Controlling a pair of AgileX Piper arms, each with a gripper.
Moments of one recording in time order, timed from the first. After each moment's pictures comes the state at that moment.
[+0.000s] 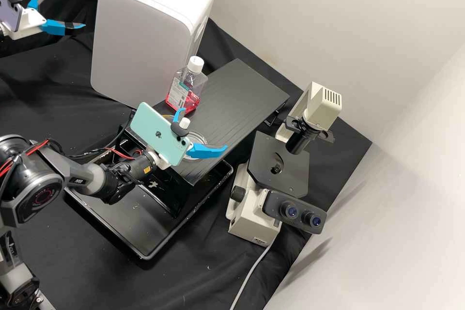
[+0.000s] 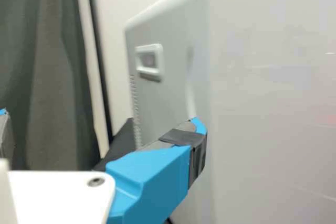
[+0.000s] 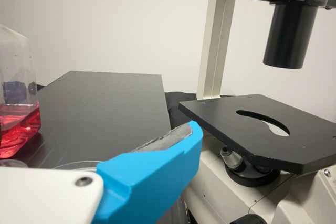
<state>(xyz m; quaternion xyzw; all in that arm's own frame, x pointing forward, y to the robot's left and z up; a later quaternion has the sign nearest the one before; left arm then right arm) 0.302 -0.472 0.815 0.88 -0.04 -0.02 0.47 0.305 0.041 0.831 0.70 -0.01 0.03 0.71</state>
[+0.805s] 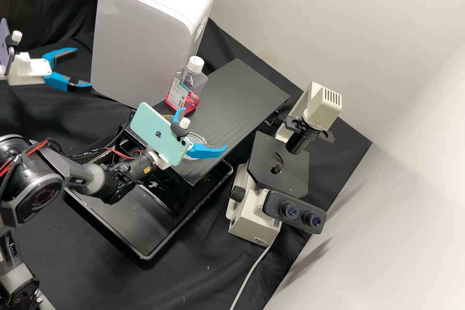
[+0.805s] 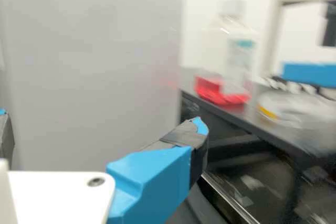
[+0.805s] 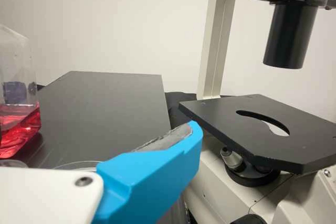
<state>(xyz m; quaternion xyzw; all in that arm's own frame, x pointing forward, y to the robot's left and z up) 0.238 -0.501 0.722 0.83 -0.04 -0.23 0.51 0.305 0.041 0.831 0.70 -0.01 0.03 0.71</state>
